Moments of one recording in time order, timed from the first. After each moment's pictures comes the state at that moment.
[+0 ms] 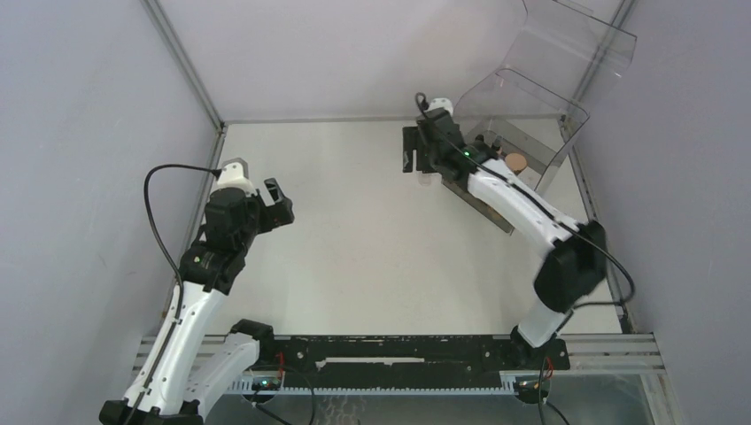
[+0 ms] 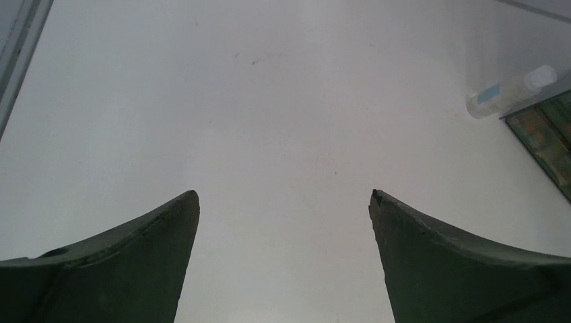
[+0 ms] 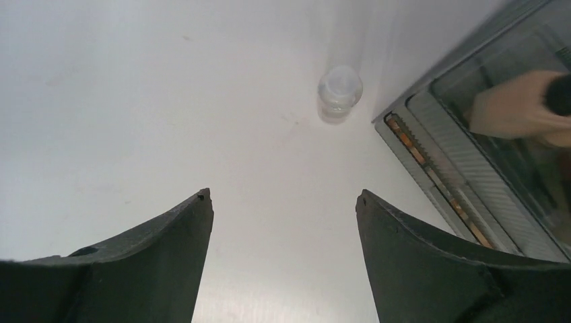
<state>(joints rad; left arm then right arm) -0.24 0.77 0.88 -0.55 -0.21 -0.36 0.57 1.60 1.55 -0.60 0.29 0.35</state>
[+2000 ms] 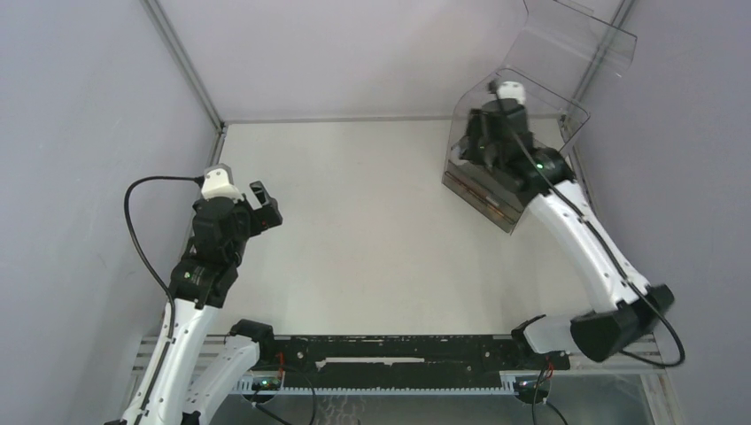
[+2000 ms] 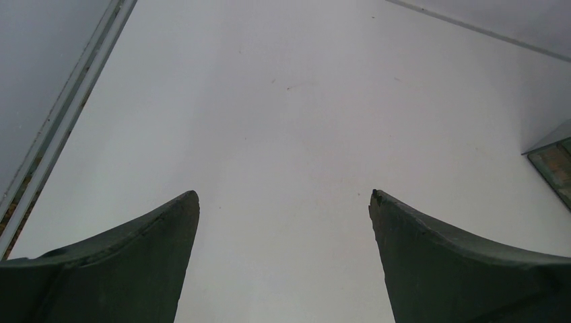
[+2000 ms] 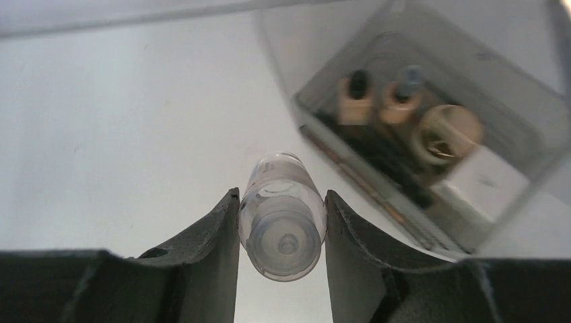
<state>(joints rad) -0.22 0.68 0.88 -0.58 -0.32 -0.34 0.48 1.41 1.58 -0.73 0.33 0.35</state>
